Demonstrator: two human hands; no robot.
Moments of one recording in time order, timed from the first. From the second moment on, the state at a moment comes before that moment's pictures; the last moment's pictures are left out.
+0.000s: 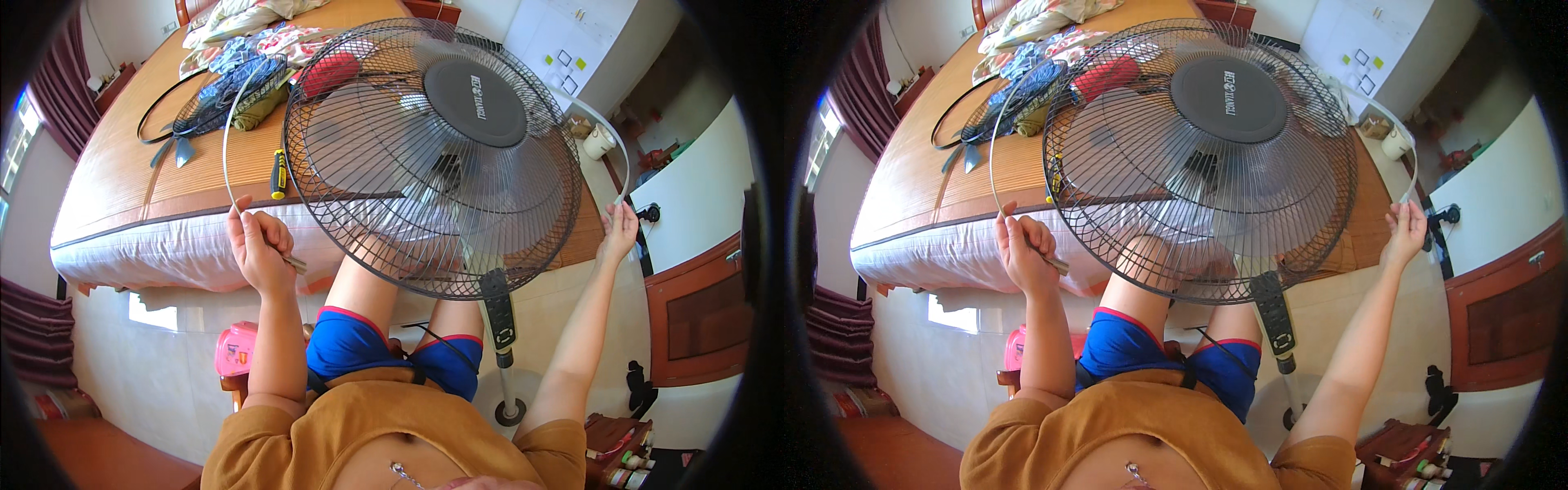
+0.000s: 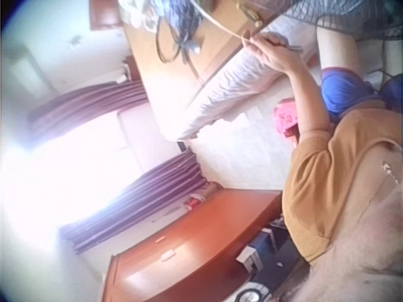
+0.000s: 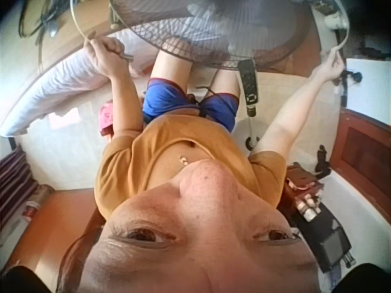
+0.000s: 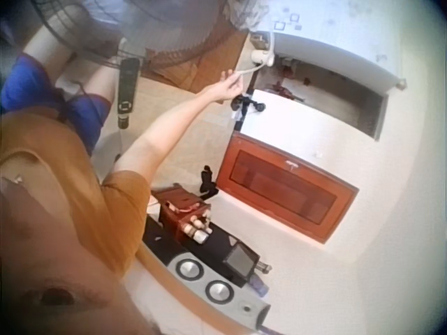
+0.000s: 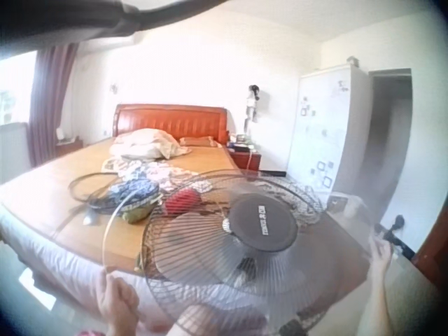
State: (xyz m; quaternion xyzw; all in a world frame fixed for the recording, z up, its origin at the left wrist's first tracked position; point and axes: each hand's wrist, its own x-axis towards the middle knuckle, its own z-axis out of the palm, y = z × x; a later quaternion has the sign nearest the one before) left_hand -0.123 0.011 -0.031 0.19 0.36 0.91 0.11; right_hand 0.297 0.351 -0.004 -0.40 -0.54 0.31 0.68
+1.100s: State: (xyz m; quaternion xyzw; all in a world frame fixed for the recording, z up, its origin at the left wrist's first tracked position) left_hand -0.093 -0.006 -0.051 0.18 0.37 0.90 0.13; right_hand 0.349 0.261 -0.051 -0.37 -0.50 0.31 0.72
